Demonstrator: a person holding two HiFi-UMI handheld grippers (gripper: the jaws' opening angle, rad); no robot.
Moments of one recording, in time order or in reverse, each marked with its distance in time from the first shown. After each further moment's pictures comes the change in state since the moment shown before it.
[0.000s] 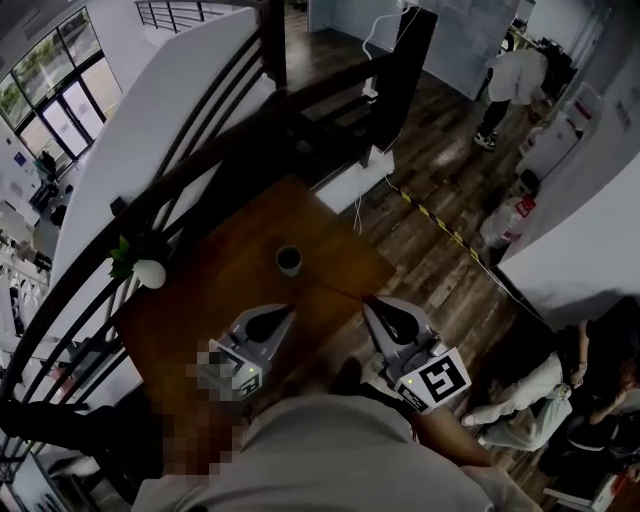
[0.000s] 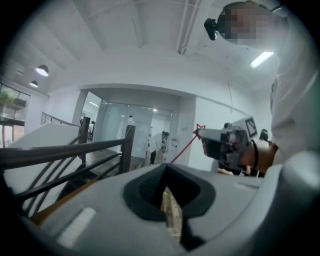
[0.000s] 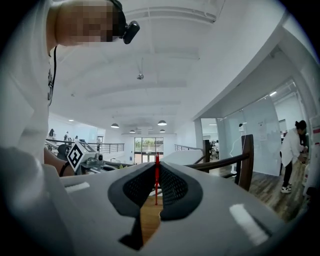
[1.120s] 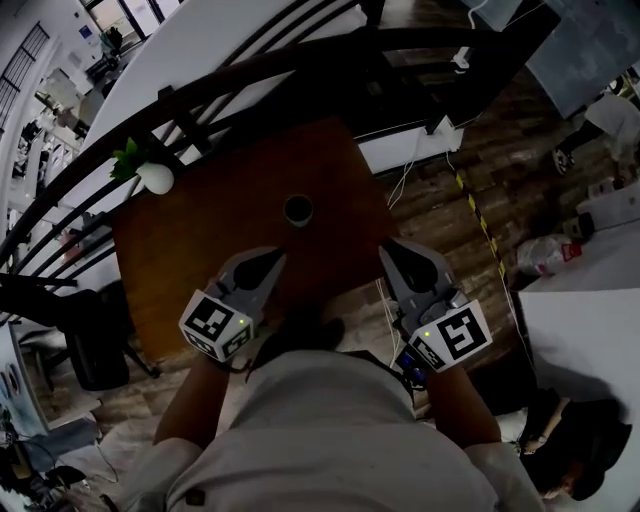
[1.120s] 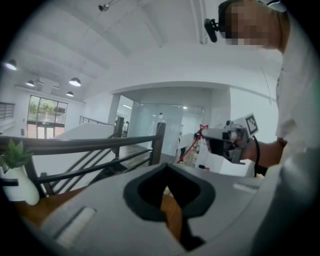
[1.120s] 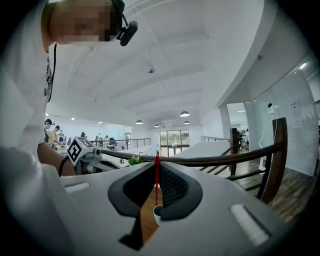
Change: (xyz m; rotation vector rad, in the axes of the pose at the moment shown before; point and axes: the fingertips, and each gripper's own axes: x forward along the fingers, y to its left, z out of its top) left arm 0.086 0.061 -0.035 -0.080 0.014 0.400; right arm 0.068 -0.136 -0.058 0.012 0.072 0.351
